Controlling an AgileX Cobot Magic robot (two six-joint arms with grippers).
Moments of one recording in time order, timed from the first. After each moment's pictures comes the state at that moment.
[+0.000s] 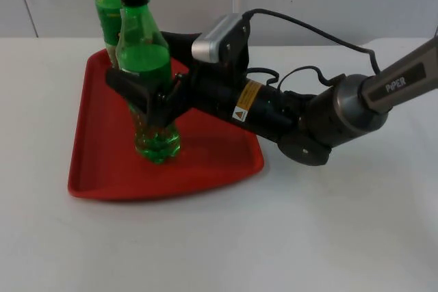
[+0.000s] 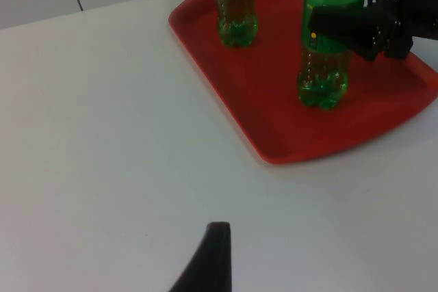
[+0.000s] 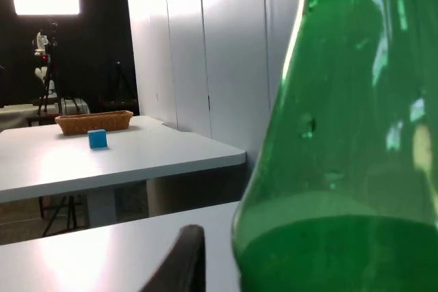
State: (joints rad) right arm 0.62 2.62 -1.65 -0.60 -1.20 0.36; left arm -0.24 0.00 -0.51 0.01 1.08 0.06
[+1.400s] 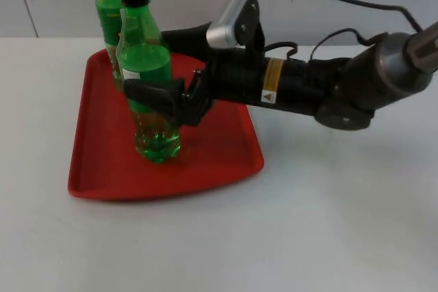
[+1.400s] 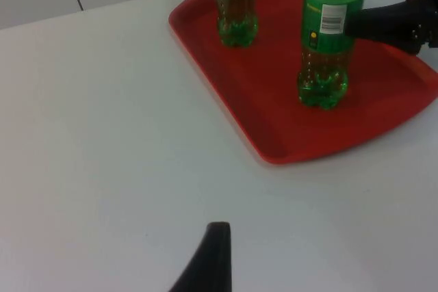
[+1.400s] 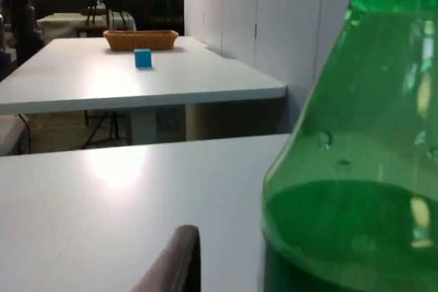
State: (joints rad) right arm 0.55 2.47 -1.53 -0.89 -1.09 0.45; left arm -0.24 0.00 -0.51 0.01 1.08 0.06
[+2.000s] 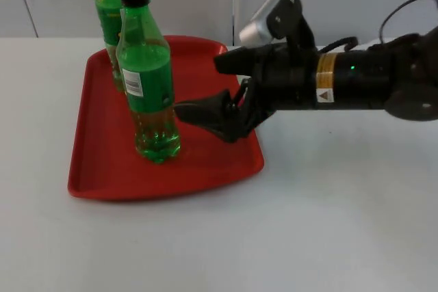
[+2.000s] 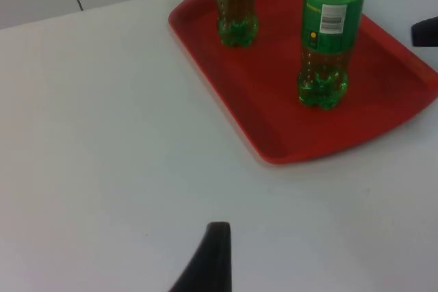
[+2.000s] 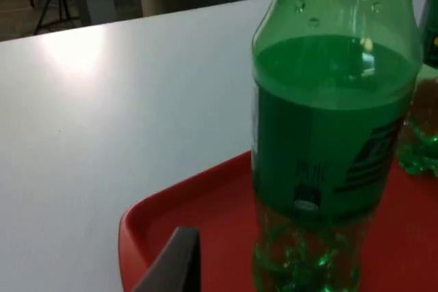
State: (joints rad) right arm 0.51 2.15 -1.14 -0.93 -0.81 0.50; left arm -0.24 0.00 -0.51 0.01 1.08 0.06
